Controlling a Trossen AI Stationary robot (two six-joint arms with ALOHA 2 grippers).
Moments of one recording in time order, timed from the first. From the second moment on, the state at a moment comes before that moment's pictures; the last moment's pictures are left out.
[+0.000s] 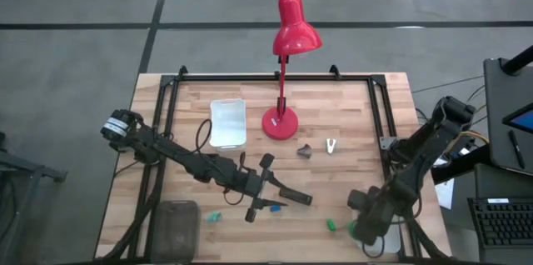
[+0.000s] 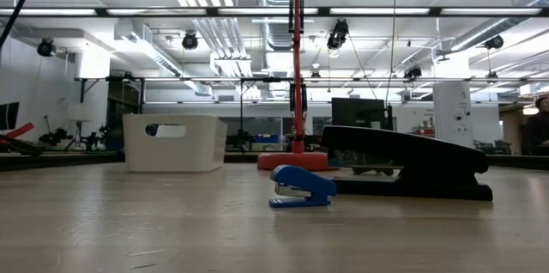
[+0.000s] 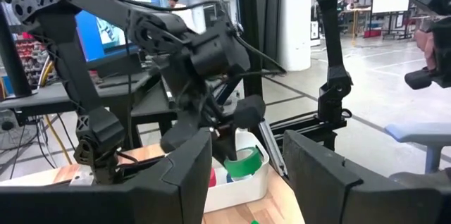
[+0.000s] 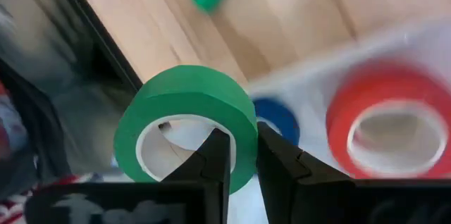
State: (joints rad) left arm -0.37 1.64 1.02 0.72 -0.05 0.10; right arm 0.91 1.38 0.91 -0.73 -0.09 1.55
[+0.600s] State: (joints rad) left arm -0.37 1.64 1.02 0.71 -0.05 0.10; right arm 0.96 1.42 0.91 -0.85 -0.19 1.72
